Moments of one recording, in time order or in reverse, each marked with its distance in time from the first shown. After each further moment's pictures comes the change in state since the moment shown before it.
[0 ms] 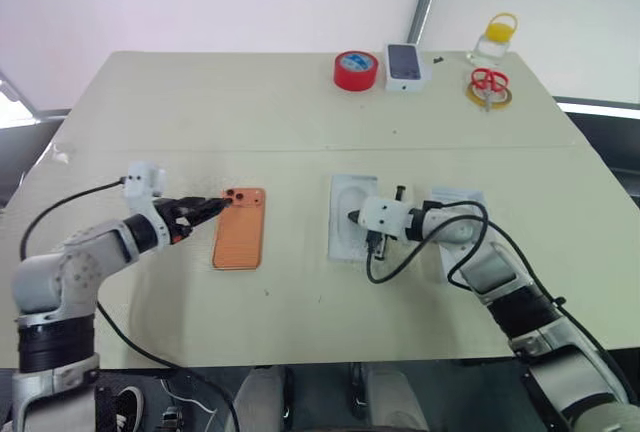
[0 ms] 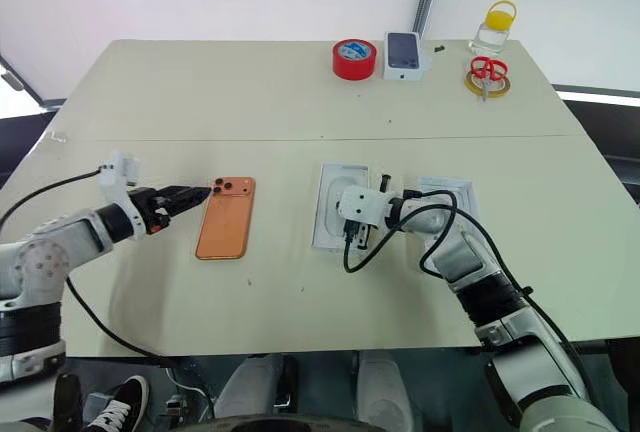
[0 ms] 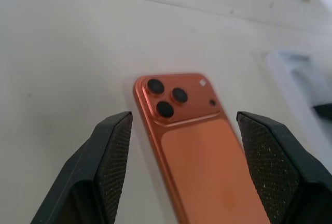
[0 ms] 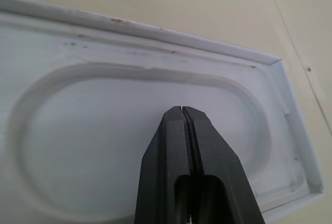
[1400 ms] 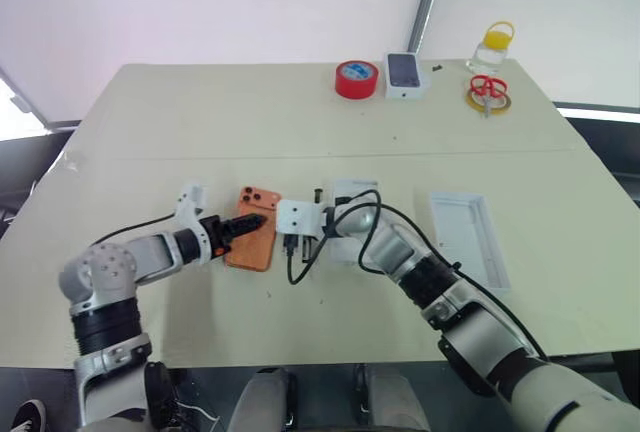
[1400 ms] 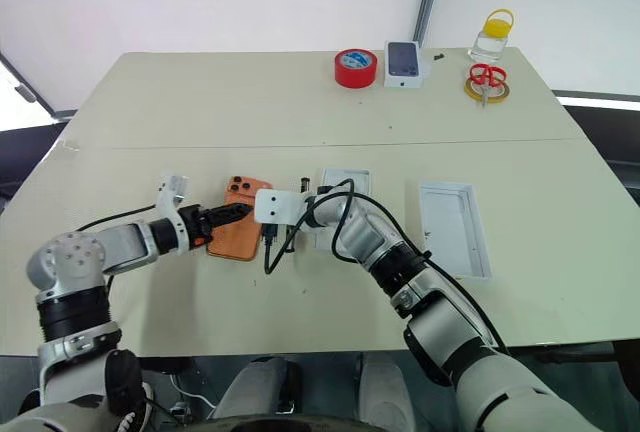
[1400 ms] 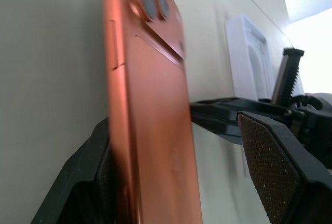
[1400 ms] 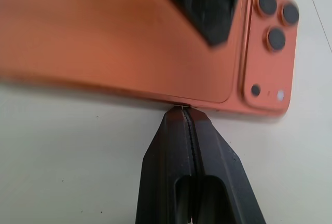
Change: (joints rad) left arm -0.129 -0.278 0.011 0.067 -0.060 0.386 0.219; right arm -0.246 0.370 0.199 0.279 -0.114 0.103 0.048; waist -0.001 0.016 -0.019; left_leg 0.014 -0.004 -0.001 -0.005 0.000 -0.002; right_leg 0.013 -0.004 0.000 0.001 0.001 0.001
